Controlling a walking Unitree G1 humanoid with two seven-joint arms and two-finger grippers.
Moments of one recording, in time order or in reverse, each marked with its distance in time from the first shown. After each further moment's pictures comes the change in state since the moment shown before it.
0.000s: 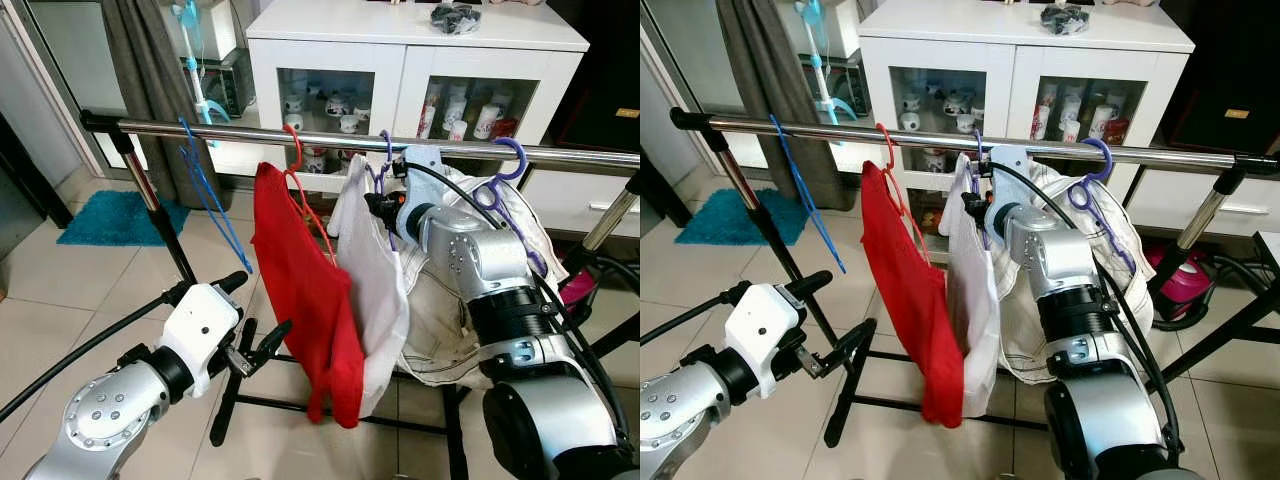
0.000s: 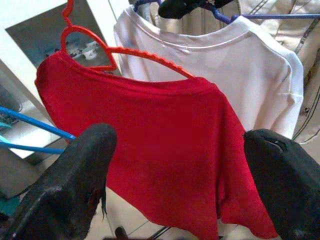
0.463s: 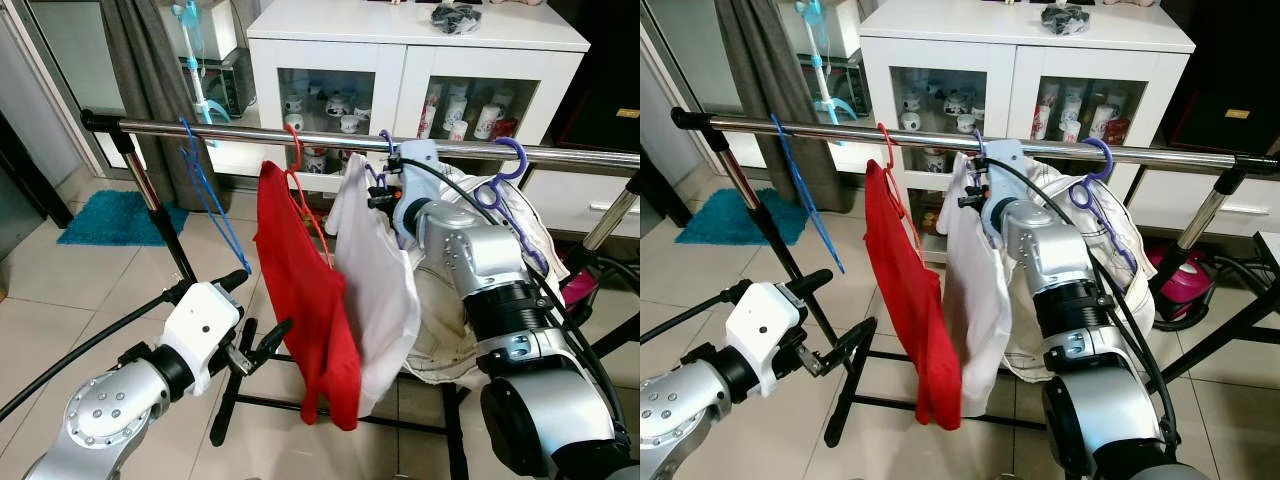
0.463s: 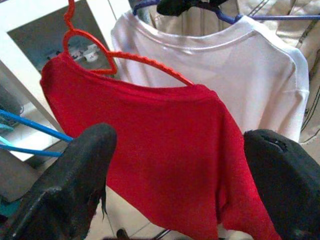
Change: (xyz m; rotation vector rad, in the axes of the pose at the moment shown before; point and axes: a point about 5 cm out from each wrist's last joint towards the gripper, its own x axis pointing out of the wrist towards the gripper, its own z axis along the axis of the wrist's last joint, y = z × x) left arm 0.002 0.001 0.002 0.008 -0.008 0.001; right arm 0.002 0.004 0.004 -0.045 -0.022 0.008
